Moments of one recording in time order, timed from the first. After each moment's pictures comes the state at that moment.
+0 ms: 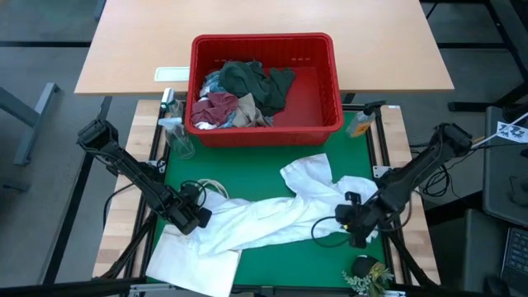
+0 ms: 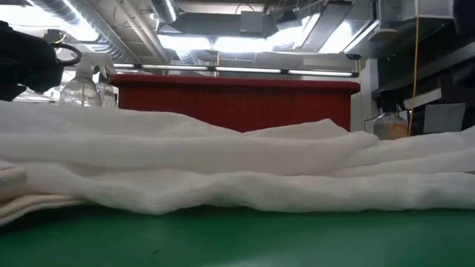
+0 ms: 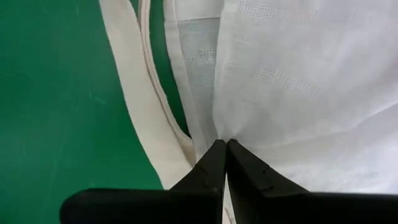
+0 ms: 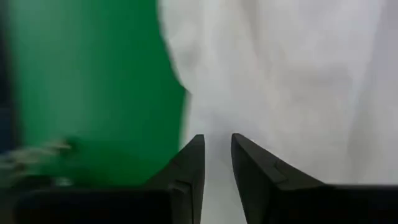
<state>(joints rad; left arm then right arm) -0.69 1.34 0.66 -0.73 -0.22 -1.88 0.76 1.25 0.73 -0.72 0.07 0.83</state>
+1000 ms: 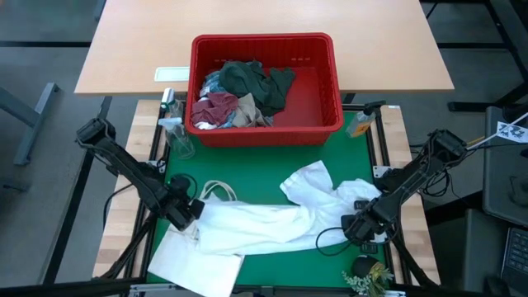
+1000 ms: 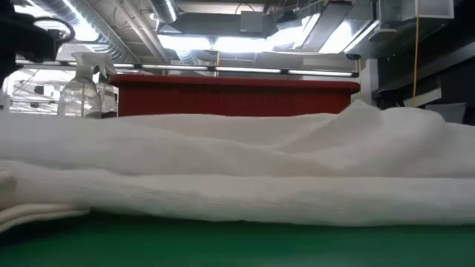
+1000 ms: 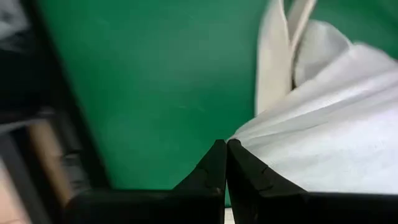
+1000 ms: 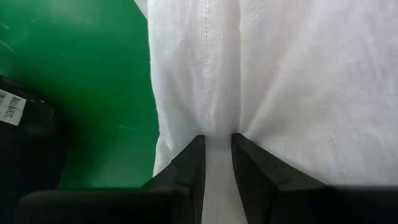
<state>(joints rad) -0.69 1.31 0.83 -1.18 -0.20 -1.96 0.83 1.39 0.65 -0.73 -0.26 0.86</state>
